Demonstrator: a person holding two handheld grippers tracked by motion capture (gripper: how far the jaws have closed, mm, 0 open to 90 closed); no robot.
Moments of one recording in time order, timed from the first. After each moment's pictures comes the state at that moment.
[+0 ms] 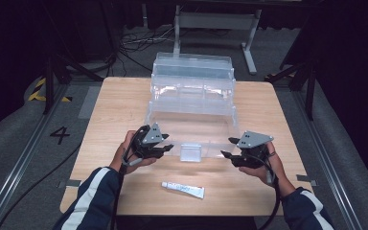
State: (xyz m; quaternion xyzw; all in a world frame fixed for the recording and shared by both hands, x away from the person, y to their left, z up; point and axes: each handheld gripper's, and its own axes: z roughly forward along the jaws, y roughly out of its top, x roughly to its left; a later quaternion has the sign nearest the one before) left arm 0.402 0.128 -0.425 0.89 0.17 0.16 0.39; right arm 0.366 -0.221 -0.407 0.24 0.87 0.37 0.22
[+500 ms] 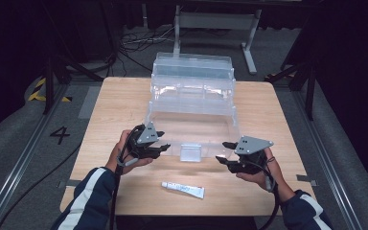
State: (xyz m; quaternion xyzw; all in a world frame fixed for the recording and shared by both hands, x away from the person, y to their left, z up) left arm 0.396 0.138 -0.418 0.88 0.18 0.17 0.40; right arm 0.347 -0.207 -0.396 0.20 0.87 0.40 0.20
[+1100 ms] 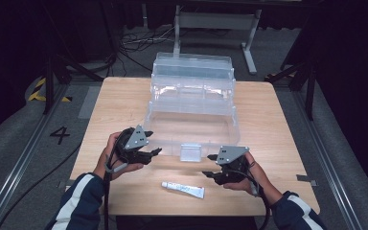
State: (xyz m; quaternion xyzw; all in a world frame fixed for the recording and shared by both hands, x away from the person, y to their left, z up) left arm 0.376 0.163 -0.406 0.88 0.19 0.20 0.39; right arm 0.342 -0.168 -0.423 0.16 0.91 0.36 0.13
